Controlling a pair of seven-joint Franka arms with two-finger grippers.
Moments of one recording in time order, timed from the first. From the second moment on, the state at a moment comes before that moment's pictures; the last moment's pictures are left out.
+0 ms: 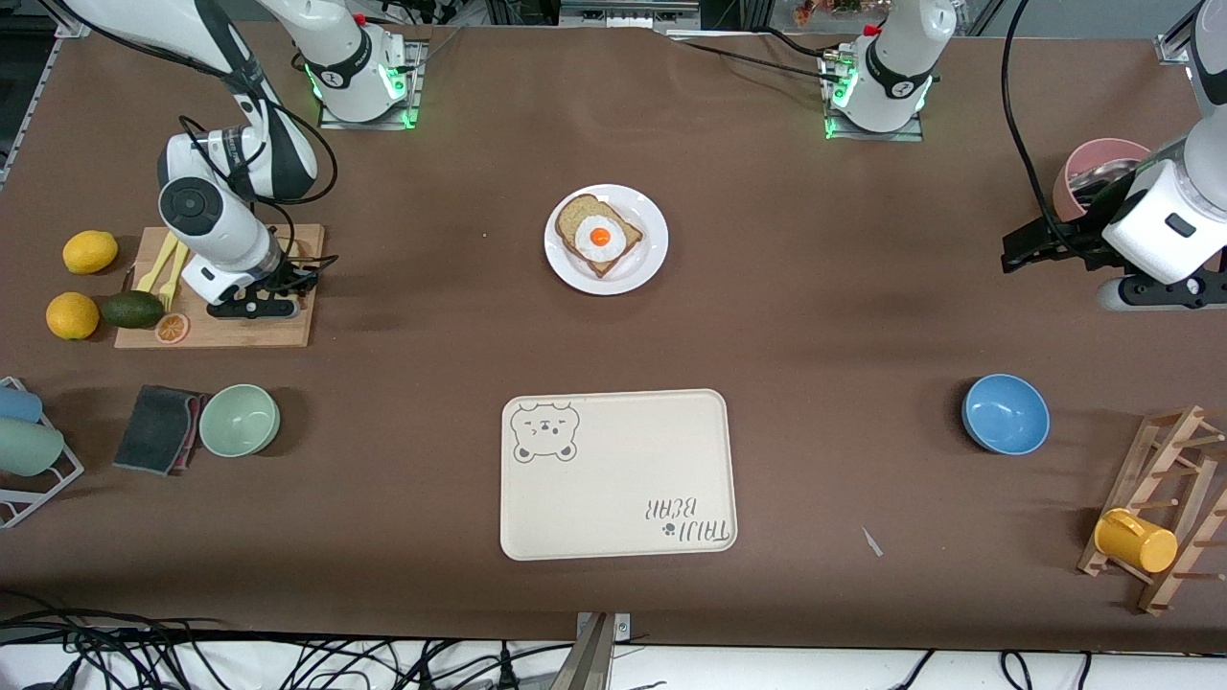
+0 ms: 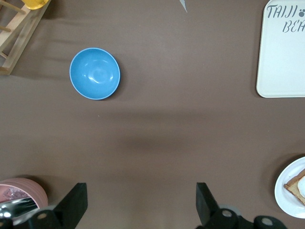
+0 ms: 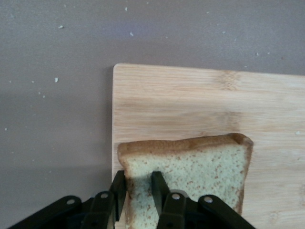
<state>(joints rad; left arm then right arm) -0.05 0.13 0.00 -1.49 0.00 1.49 -0.11 -0.01 0.22 -0.04 -2.47 -0.34 2.58 0.18</state>
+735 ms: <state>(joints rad) -0.05 0.13 0.00 -1.49 0.00 1.49 -0.11 -0.01 0.21 0.00 -2.32 -0.37 2.27 0.21</state>
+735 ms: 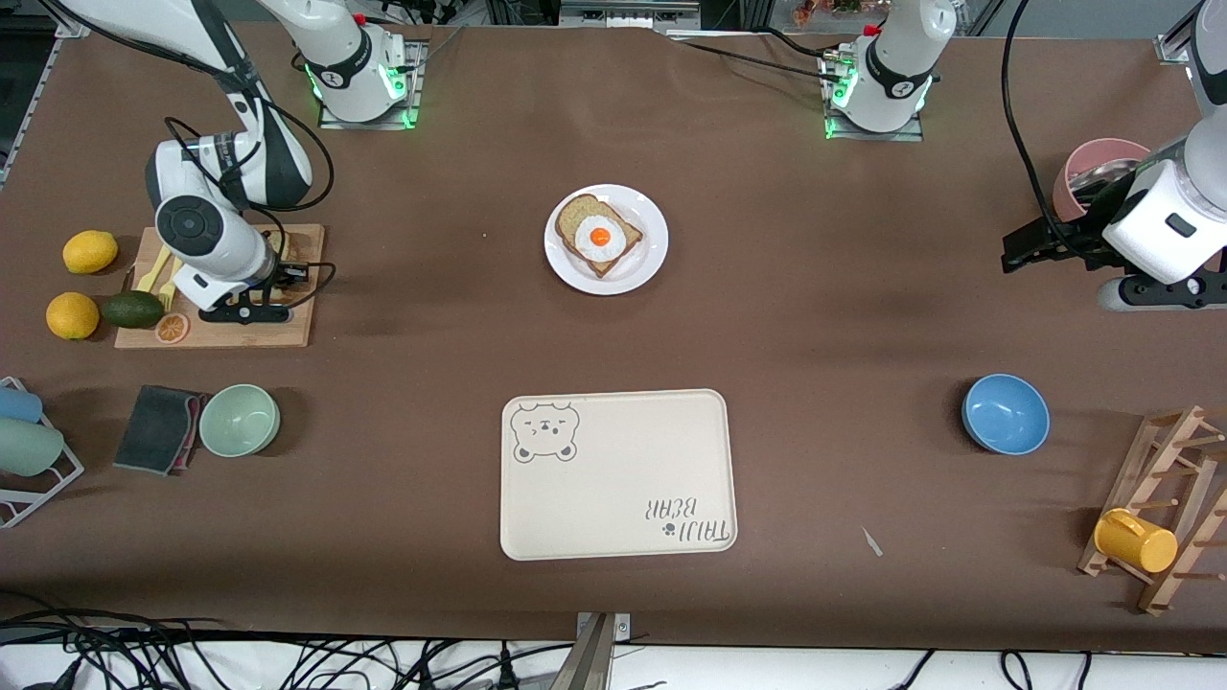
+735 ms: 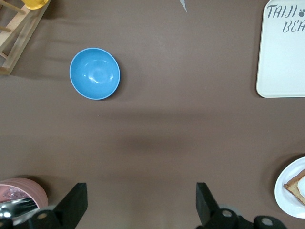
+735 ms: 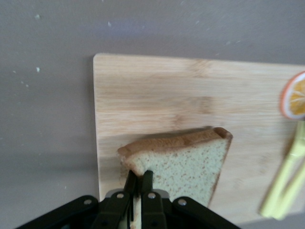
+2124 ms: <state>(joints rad) -0.06 0.13 -0.01 -1.48 0.00 1.49 -0.11 0.26 0.39 0.63 -1.81 -0.23 1.98 0.99</state>
